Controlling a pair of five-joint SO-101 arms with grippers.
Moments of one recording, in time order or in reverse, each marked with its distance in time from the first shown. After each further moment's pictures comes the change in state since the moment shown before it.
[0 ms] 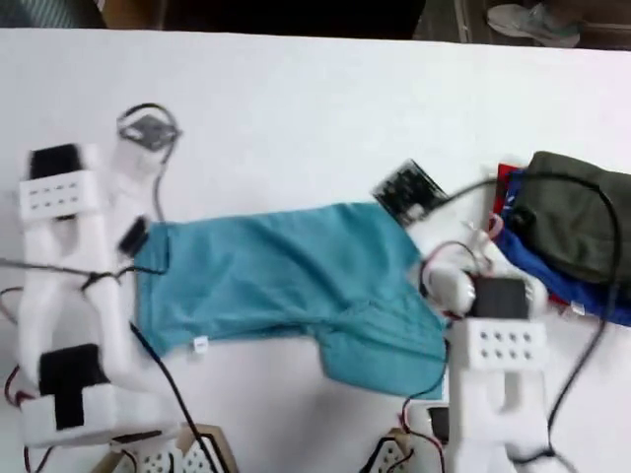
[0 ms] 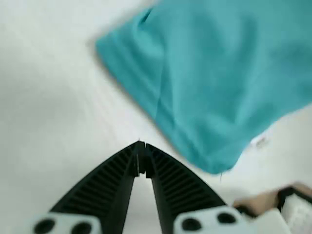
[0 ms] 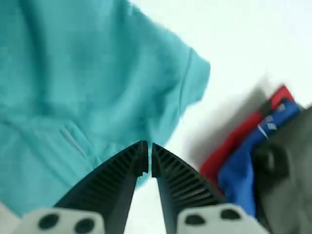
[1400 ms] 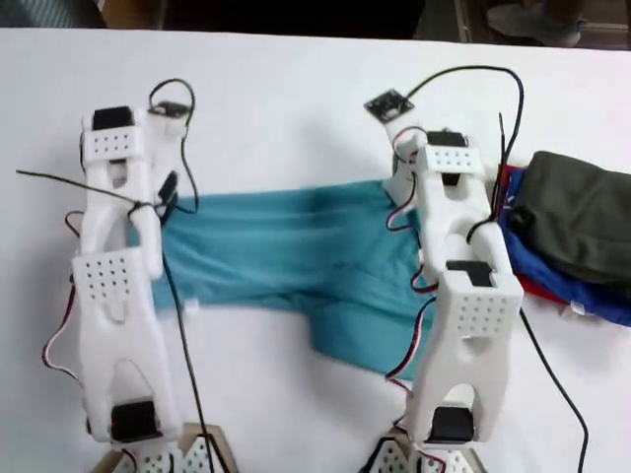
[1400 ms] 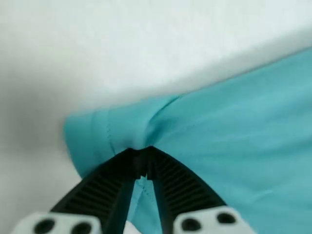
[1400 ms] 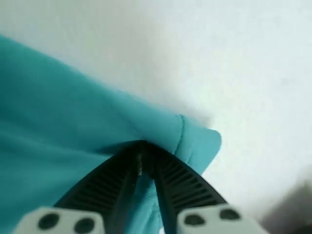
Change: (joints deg) left arm 1.7 65.0 -70.9 12.7 14.9; right arm 2.5 85.2 -64.2 -4.0 -5.6
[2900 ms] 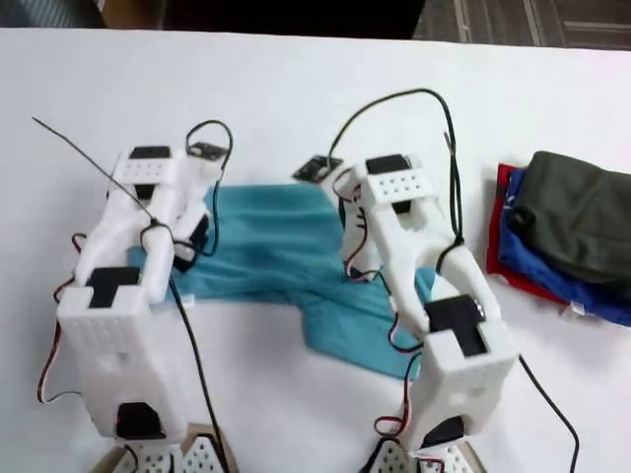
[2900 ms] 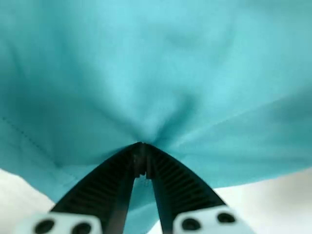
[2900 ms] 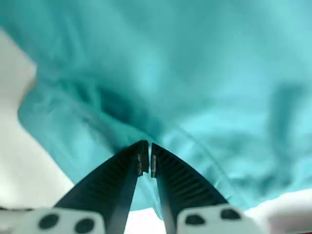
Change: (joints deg) left arm 7.5 -33.6 63.0 -22.0 3.5; right arm -14.9 -24.0 29.5 18.4 4.6
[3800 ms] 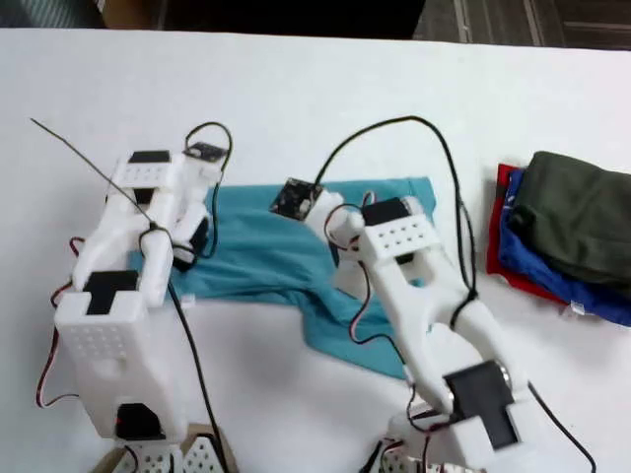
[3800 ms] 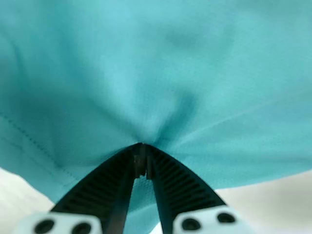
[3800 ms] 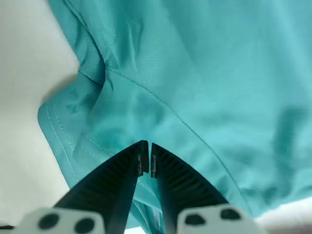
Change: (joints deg) left arm 0.0 -0.3 1.9 -1.9 0.0; right arm -6.2 -18.7 20.7 -14.1 3.2
